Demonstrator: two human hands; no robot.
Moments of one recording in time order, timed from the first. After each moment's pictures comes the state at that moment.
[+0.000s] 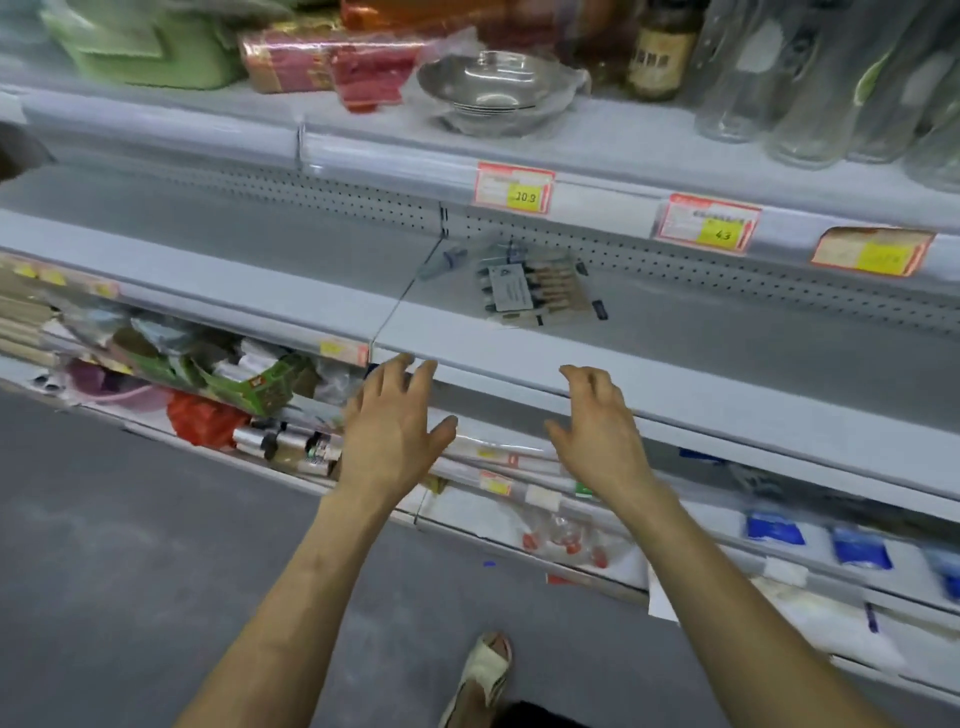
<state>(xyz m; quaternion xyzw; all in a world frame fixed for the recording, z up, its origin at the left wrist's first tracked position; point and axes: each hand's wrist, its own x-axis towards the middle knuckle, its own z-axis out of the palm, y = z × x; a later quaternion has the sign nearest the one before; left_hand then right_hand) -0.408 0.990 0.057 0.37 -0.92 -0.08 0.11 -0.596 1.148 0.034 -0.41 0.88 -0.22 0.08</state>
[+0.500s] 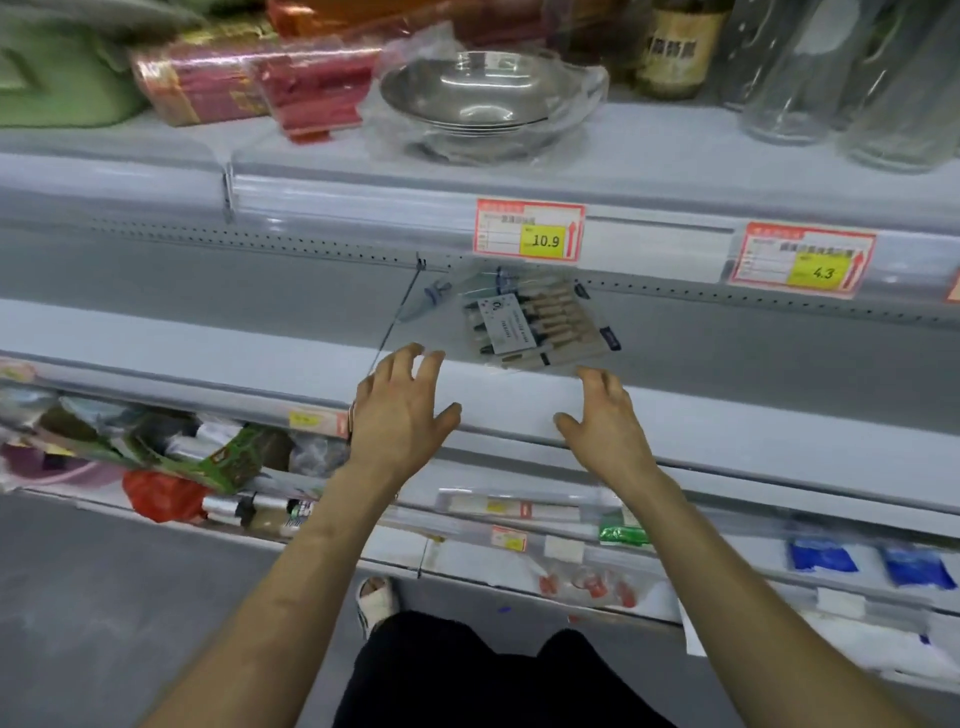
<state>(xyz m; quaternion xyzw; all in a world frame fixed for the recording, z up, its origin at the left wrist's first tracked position) -0.508 0.860 0.022 0.30 -0.95 -0.06 0.10 -0.676 1.050 -0.013 -0.31 0.90 -0.28 0.12</state>
